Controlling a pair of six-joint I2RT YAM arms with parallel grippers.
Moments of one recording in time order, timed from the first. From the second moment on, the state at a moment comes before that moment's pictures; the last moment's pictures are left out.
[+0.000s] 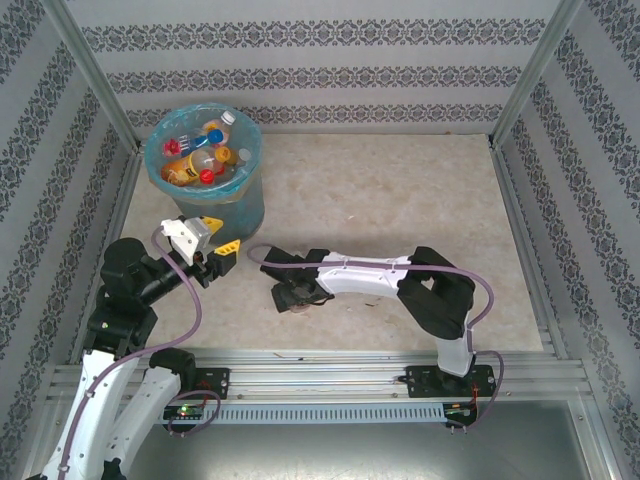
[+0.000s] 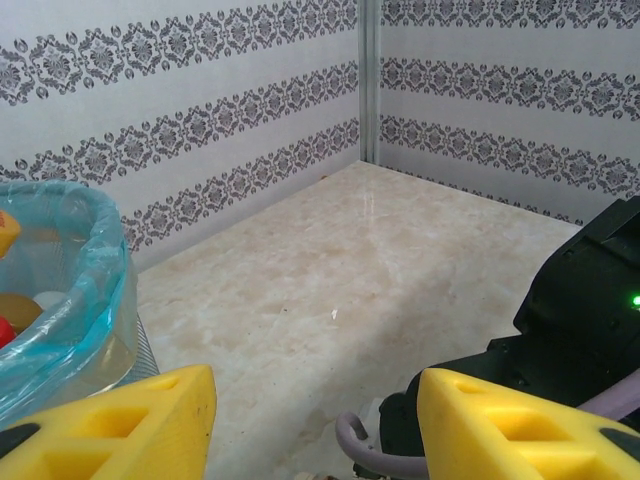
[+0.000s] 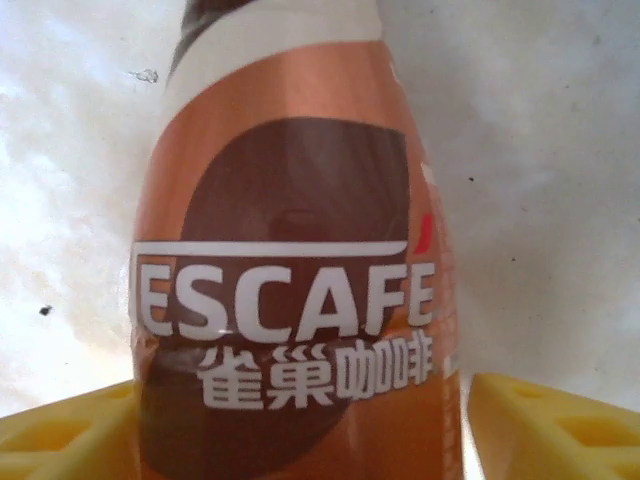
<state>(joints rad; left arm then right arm) -0.17 0.54 0.79 -0.40 0.57 0.18 1.08 1.93 1.31 -0.69 0.08 0.72</state>
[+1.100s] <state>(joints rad) -0.17 1.04 1.37 -0.49 0.79 -0.37 1.08 1.18 1.14 -0.33 0.05 0.27</state>
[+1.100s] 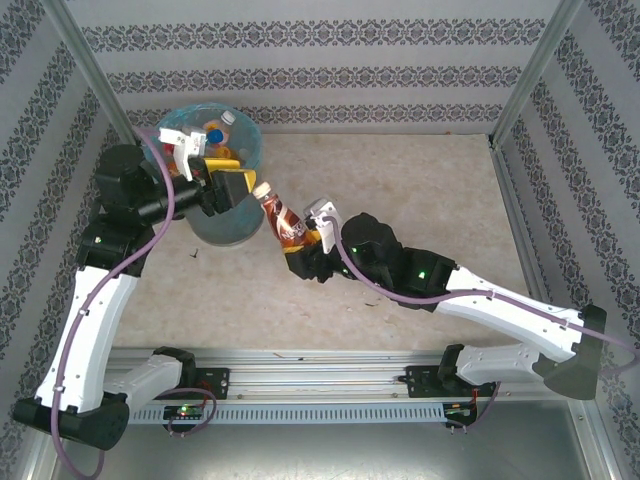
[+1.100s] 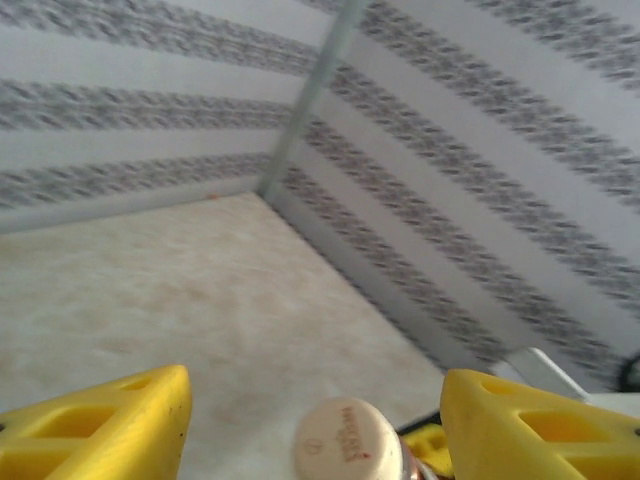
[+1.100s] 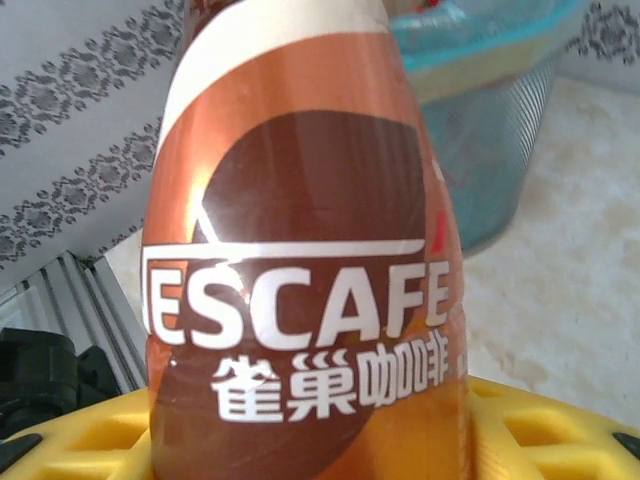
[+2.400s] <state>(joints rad) -0.17 1.32 1.70 -0.42 0.19 -0.09 1.05 0.96 0.96 -0.21 0.43 0.37</state>
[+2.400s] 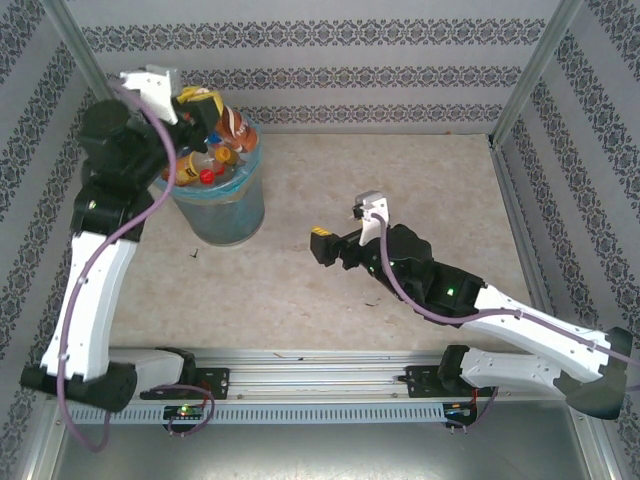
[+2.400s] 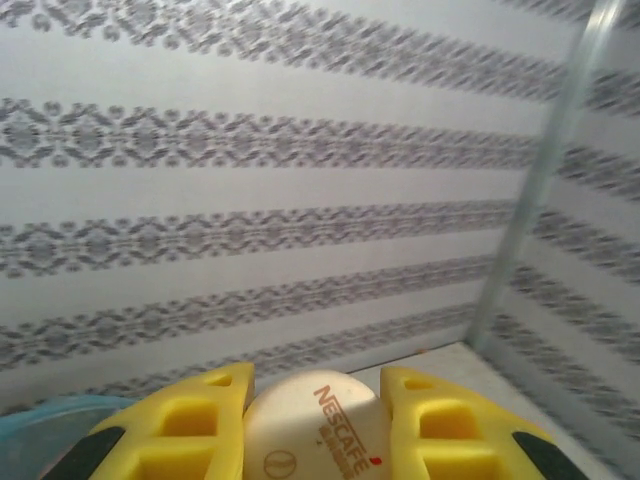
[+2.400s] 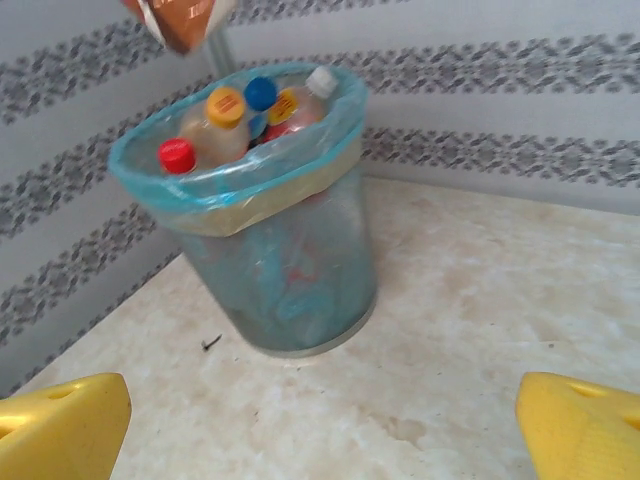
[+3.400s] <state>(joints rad) -0.17 1.53 1.58 -0.41 0.04 0.11 1.04 1.06 0.95 -0.21 0.47 0.45</state>
